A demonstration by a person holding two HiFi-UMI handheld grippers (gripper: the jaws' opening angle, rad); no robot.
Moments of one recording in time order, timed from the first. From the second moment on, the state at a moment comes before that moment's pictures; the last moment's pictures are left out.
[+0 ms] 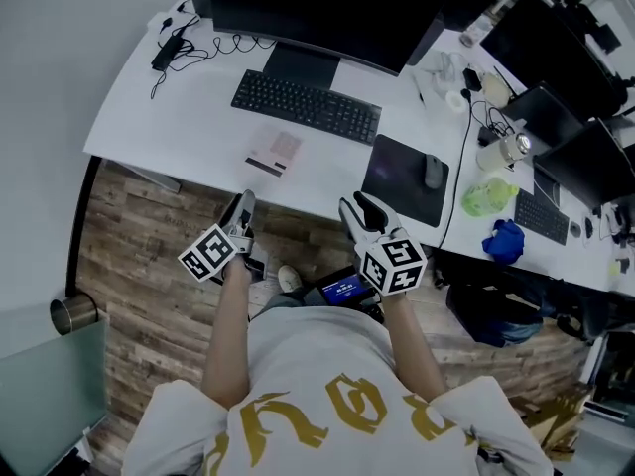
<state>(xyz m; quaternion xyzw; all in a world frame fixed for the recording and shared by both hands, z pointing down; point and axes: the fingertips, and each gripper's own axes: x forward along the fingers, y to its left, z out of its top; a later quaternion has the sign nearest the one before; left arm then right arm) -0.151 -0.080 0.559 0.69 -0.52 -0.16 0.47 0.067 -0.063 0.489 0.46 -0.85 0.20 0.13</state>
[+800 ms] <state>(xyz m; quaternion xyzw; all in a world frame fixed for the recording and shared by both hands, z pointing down) -0.144 -0.156 0.619 0.62 -0.51 -0.18 0.57 0.056 -0.144 0.525 0.44 -0.85 0.23 0.15</state>
